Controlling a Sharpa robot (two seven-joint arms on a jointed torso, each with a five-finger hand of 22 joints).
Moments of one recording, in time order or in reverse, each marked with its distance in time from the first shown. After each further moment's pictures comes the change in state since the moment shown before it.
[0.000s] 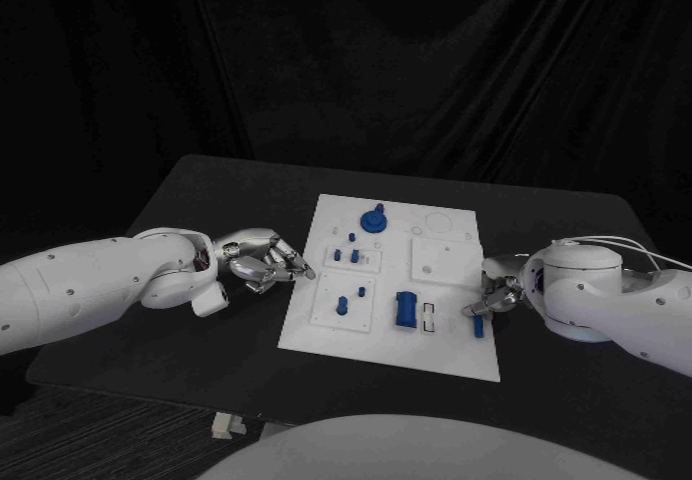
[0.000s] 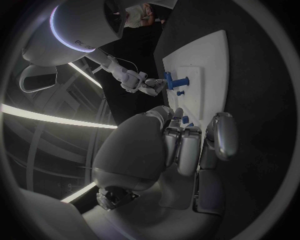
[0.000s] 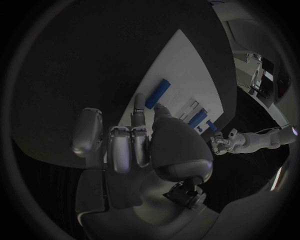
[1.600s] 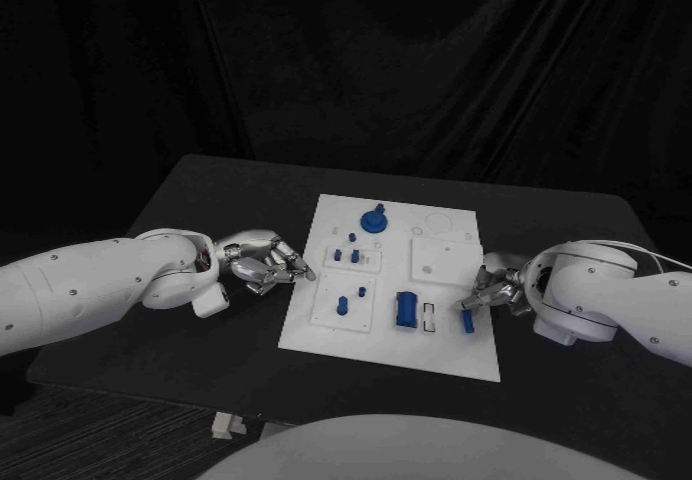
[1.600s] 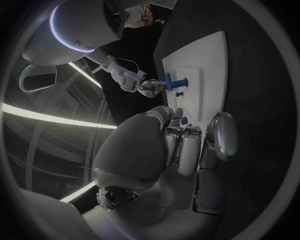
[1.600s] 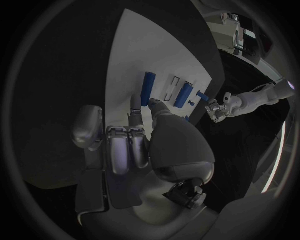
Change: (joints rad) left arm -0.005 0.005 0.000 -0.008 0.000 0.006 -0.003; left_hand 0.000 0.000 0.000 0.000 0.000 0.000 0.000 0.000 0.000 0.000 0.000 0.000 0.000 0.000 0.000 0.000 0.000 0.000 0.000 0.000 0.000 0.000; right arm 0.020 -0.010 -0.003 0.011 0.356 -0.187 0.002; right_hand 0.059 -0.059 0.144 -0.132 0.101 -0.021 0.007 -0.012 -0.009 -0.004 0.014 0.000 0.000 -0.005 0.009 0.000 0.000 0.000 -0.019 -0.002 -0.093 0.000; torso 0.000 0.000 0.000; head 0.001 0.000
